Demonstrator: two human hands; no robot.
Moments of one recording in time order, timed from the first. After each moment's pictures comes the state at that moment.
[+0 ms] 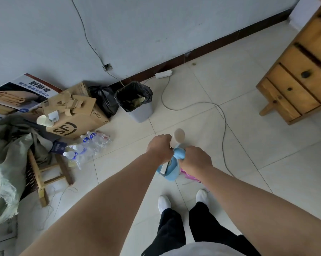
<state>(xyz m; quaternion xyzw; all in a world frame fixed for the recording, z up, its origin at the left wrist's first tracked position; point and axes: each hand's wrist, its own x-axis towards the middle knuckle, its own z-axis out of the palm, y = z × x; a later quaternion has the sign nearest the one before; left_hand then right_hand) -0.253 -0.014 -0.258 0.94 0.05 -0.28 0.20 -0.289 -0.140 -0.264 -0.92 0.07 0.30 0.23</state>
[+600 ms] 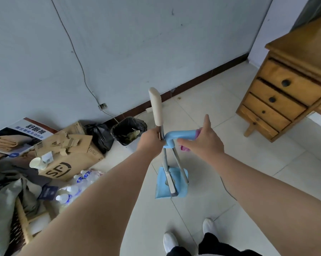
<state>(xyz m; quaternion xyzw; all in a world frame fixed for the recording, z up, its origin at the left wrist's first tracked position) -0.189 0.026 -0.184 0.95 0.01 -0.13 0.28 -0.238 -0.143 -0.172 -0.92 0.18 0.07 0.34</state>
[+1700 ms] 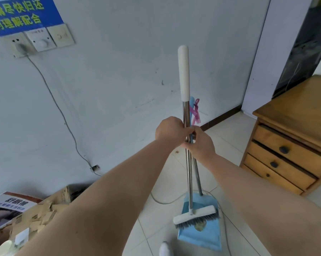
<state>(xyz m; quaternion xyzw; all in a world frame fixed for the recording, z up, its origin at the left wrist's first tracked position) 0.042 -0.164 -0.027 0.97 -0.08 -0.02 0.24 0.008 -0.263 -0.098 -0.86 0.08 -0.09 0.50</state>
